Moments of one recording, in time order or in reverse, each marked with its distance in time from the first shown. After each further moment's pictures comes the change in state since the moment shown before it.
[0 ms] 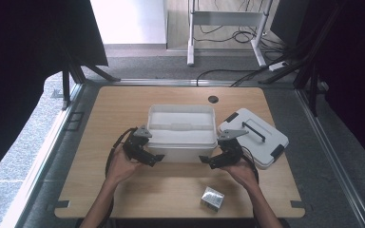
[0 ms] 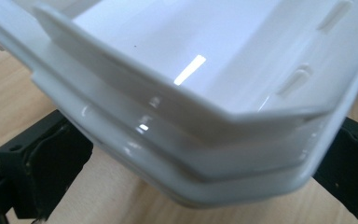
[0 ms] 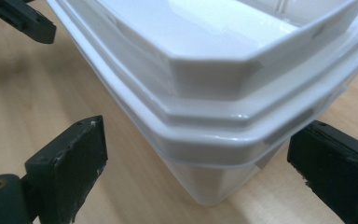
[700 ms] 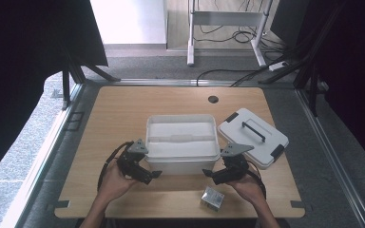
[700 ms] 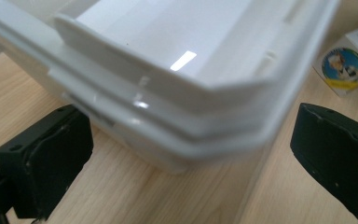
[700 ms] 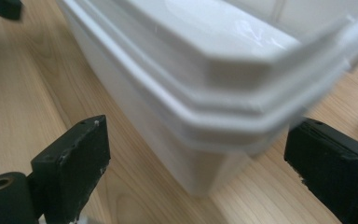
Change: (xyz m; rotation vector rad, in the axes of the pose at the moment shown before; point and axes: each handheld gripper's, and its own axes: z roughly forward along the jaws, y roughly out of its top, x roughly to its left) left arm -0.039 -0.020 -0.033 0.020 -0.030 0.053; right arm 0.035 -0.019 -0.029 0.005 -0.045 -0.092
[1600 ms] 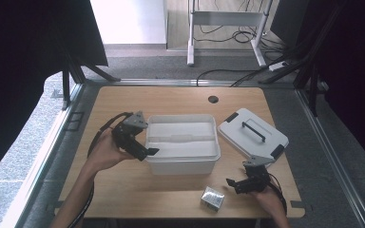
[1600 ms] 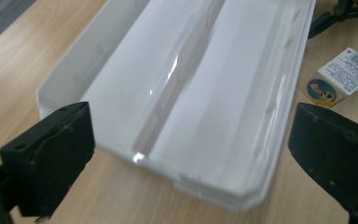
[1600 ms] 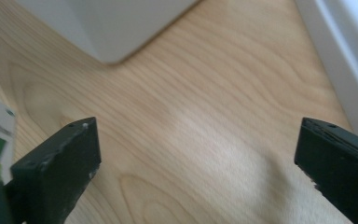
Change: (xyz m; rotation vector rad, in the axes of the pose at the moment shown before) left arm 0.029 0.088 -0.044 0.013 -0.023 0.212; right arm -0.033 -0.083 -0.023 0.119 -0.130 0.163
